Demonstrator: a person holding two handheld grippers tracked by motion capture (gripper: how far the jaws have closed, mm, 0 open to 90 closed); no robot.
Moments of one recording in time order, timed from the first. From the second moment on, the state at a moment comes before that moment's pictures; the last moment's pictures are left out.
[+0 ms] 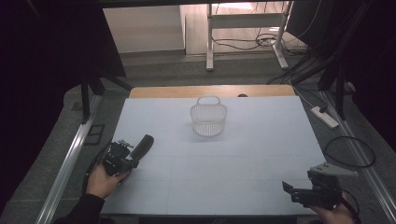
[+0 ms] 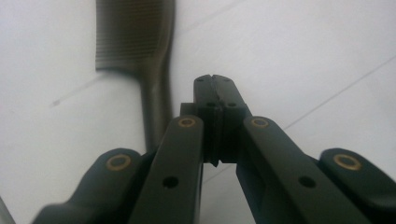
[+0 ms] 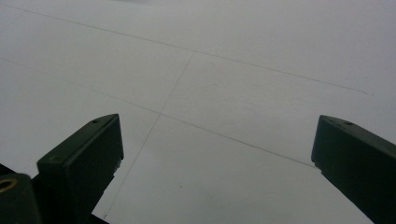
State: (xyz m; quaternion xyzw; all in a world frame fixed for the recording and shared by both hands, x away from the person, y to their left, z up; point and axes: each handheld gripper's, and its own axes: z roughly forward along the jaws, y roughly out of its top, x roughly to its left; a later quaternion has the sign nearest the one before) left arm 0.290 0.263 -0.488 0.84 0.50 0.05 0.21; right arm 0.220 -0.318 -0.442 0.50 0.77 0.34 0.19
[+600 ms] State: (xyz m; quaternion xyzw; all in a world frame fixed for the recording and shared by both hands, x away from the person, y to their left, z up) left arm 0.273 0.287 -0.478 0.80 0.55 0.11 0.24; right arm 0.220 -0.318 -0.442 0.50 0.77 0.34 0.19
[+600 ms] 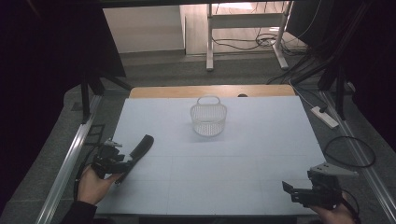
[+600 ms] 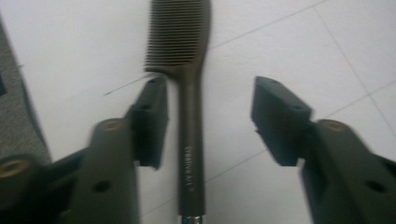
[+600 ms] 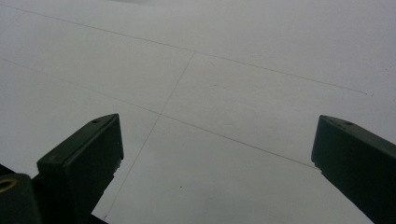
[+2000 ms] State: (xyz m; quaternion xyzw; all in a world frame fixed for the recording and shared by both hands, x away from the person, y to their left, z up) left arm 0.298 0.287 -0.525 0.84 0.52 0.05 0.17; right arm 0.221 -0.318 -0.442 0.51 0.77 0.34 0.18
